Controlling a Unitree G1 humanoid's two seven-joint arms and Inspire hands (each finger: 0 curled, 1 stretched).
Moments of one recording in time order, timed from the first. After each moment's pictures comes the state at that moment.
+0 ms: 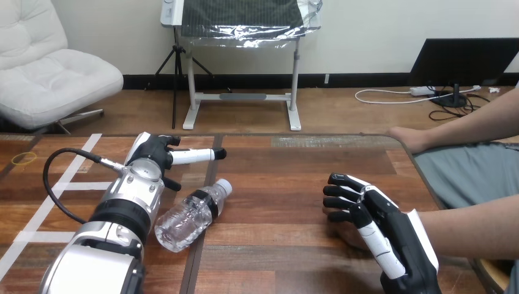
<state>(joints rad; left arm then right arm) -0.91 0.22 -0.07 1.20 0.21 0.32 0.03 0.15 -0.09 -0.04 0.37 0.08 -0.66 0.26</state>
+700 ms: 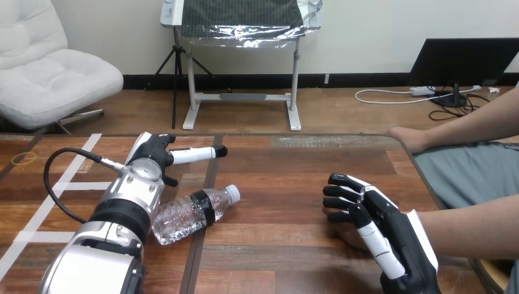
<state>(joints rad) -0.91 0.22 -0.07 1.19 0.21 0.32 0.02 0.15 -0.09 -0.04 0.37 0.08 -0.65 0.26</state>
